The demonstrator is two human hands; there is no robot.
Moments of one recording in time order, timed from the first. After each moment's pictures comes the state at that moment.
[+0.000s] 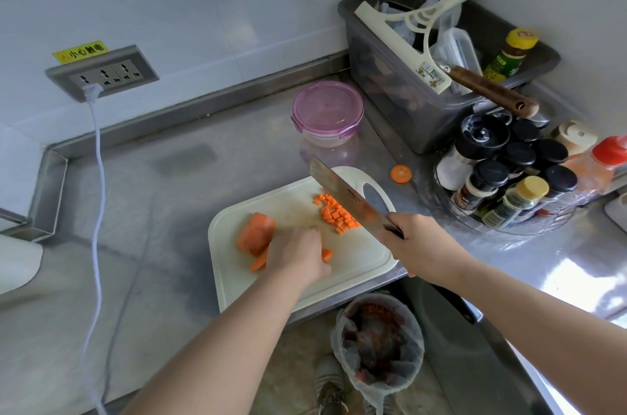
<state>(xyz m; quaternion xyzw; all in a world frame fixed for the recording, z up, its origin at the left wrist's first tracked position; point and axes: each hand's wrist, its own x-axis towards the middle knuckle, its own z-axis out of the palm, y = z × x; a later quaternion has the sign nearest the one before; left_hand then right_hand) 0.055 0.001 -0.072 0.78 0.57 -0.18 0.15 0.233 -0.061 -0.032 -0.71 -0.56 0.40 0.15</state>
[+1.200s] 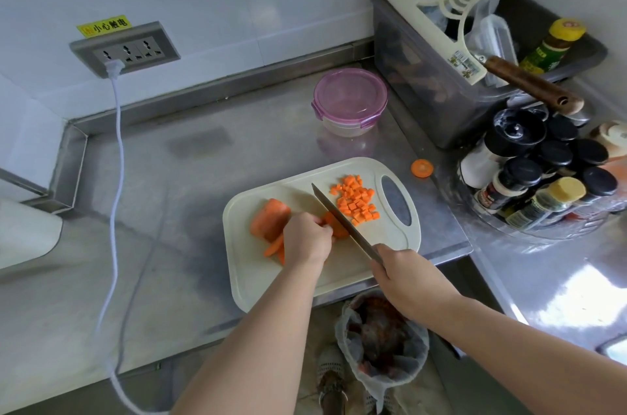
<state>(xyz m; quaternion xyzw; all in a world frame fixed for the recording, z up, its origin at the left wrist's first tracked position) 0.054 -0.003 -0.081 0.49 0.73 0.16 0.45 0.192 -0.082 -0.069 -0.69 -0.64 0.34 -0.01</state>
